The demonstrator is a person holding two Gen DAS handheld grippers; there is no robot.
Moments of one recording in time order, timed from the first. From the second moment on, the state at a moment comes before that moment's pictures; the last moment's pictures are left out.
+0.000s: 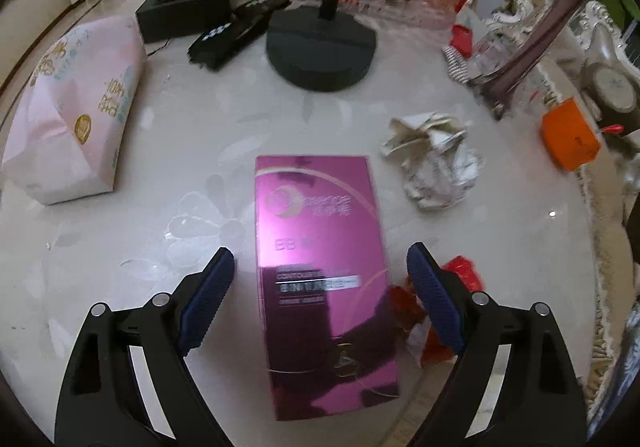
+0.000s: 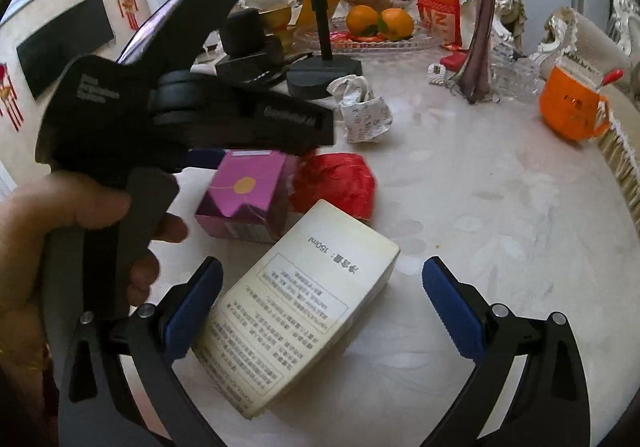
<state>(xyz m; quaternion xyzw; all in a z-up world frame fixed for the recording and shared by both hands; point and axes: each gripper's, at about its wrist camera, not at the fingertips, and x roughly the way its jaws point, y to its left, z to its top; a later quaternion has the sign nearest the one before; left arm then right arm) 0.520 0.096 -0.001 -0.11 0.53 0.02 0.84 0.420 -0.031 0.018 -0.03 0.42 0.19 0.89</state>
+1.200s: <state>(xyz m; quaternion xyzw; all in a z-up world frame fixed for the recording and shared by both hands) 0.457 0.137 0.003 -0.11 0.46 -0.03 0.88 0.424 -0.086 0.022 0.11 0.41 0.24 0.87</state>
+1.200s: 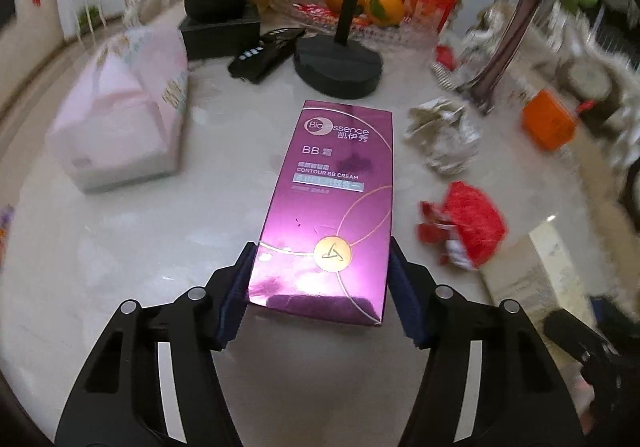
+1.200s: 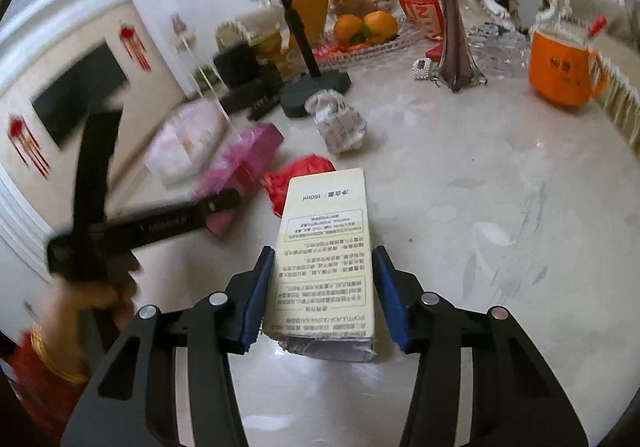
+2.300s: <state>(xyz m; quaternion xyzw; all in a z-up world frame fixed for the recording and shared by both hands) -0.048 0.070 0.021 -0.12 0.43 -0.16 0.88 0.071 -0.195 0.035 0.22 0.42 0.40 0.78</state>
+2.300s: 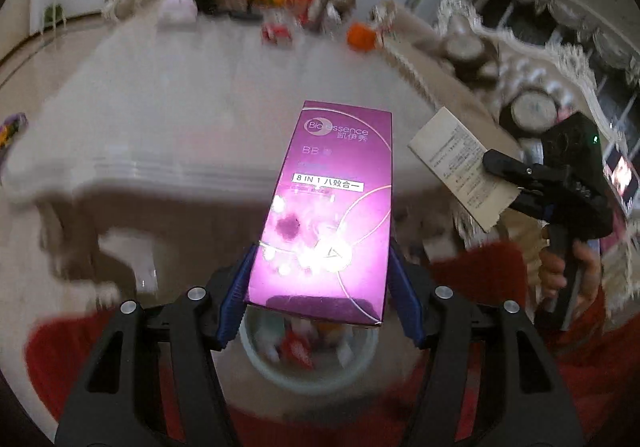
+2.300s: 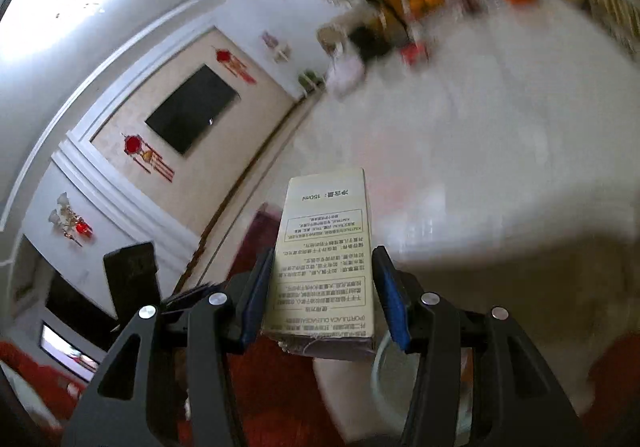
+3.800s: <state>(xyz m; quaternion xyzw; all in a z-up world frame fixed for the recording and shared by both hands) -0.020 0.003 -0.095 0.01 0.57 -0.12 0.81 0.045 -0.173 -0.097 0.05 0.55 0.25 0.80</state>
